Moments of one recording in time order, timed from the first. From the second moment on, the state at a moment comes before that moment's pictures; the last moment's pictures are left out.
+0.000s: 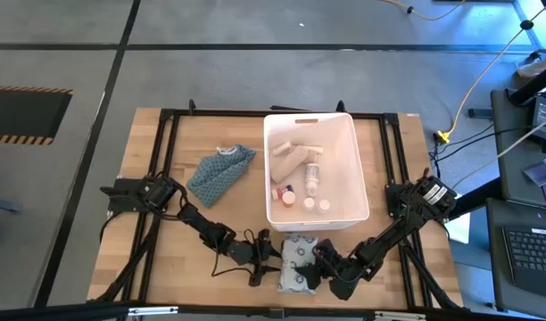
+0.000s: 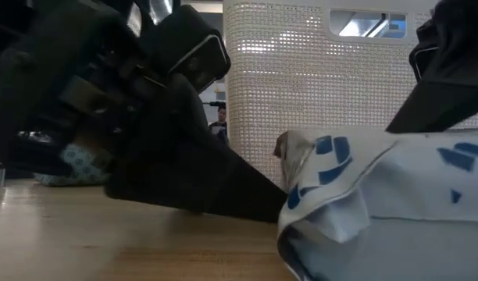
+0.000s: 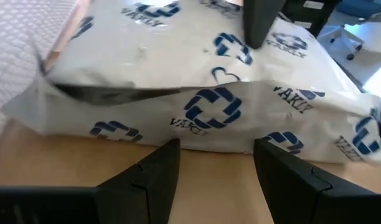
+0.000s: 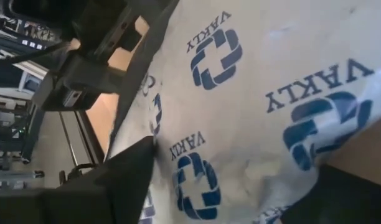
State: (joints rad) left arm -0.51 2.18 0.92 0.85 -0.30 -0.32; right arm 0.79 1.94 0.91 0.22 0.66 1.67
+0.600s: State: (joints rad) left arm -0.47 2.08 0.91 0.82 -0.10 -0.26; right arm 0.82 1.94 0.96 0.25 0.66 1.45
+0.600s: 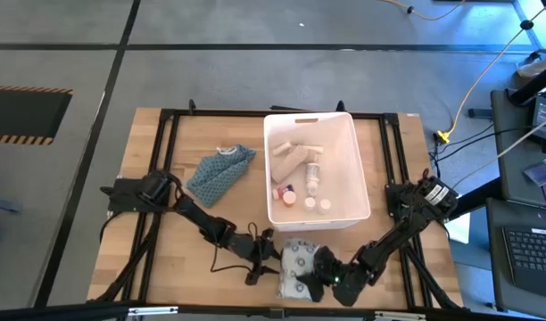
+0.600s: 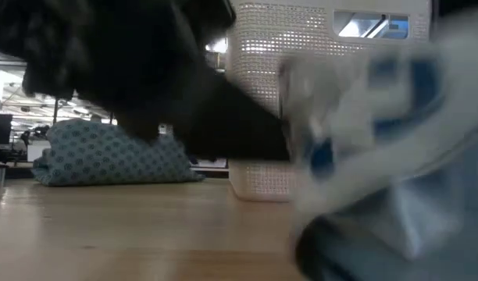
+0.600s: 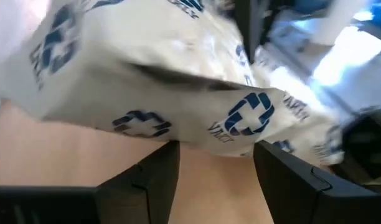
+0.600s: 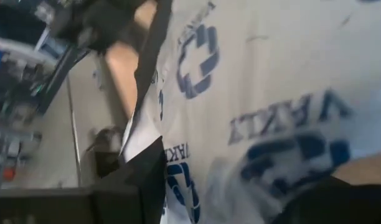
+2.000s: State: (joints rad) left arm -0.69 1.24 0.92 -0.13 -0.45 -0.03; right arm 0.81 1.93 2.19 -0.94 0.91 0.47
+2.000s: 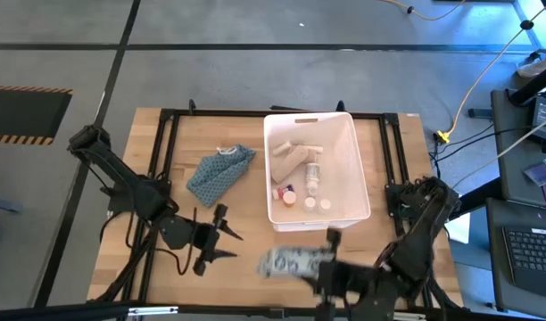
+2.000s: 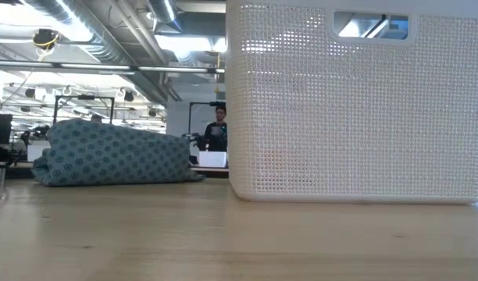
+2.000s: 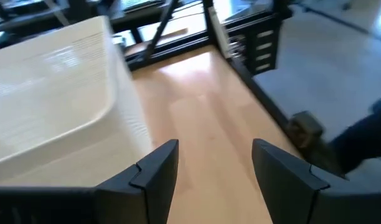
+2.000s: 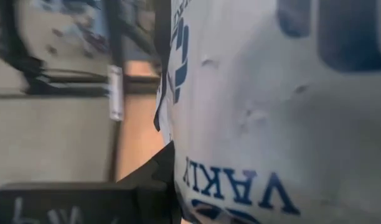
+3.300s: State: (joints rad) left arm -0.67 1.22 0.92 -0.19 -0.84 0.07; right arm -0.02 1.80 2.25 -1.57 0.21 0.70
